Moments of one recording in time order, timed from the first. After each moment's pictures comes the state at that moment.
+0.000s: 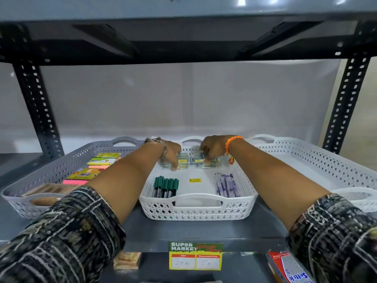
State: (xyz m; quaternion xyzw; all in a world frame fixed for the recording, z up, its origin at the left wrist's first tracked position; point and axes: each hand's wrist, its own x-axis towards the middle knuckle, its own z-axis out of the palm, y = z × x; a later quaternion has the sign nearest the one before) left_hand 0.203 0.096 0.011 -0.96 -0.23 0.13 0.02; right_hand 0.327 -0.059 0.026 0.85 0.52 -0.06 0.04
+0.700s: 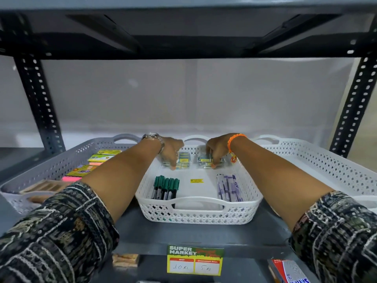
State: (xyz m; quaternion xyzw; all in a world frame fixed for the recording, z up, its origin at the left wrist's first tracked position) left_hand 0.201 0.107 0.013 -0.97 -0.19 0.10 -0.05; right_hand 0.347 -0.053 0.024 0.86 0.49 -0.09 0.12
